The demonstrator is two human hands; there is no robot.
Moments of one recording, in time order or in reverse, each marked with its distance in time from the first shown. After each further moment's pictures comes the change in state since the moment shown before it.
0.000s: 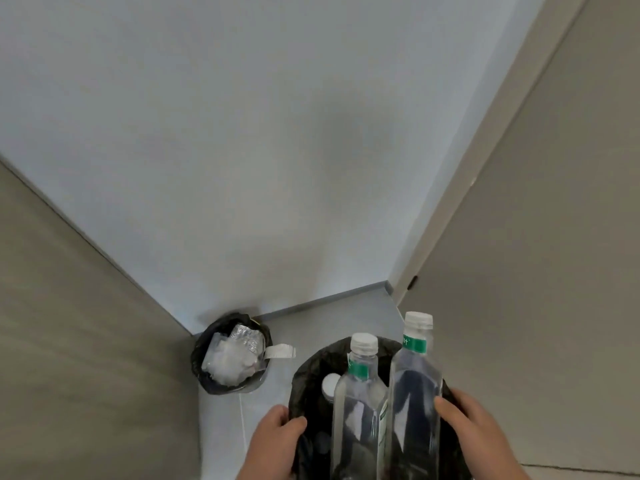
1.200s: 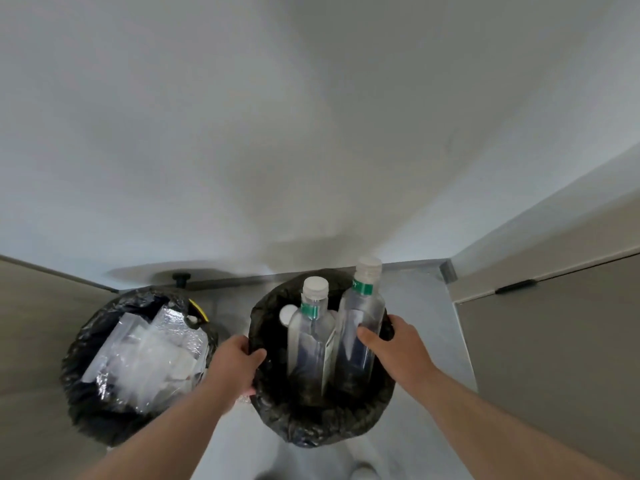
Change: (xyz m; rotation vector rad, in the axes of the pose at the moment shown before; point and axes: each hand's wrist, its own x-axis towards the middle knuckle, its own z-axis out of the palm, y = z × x) left_hand 0.515 -0.065 0.089 0.094 0.171 -0.209; right_hand 0.521 0.142 0.255 -0.382 -0.332 -0.003
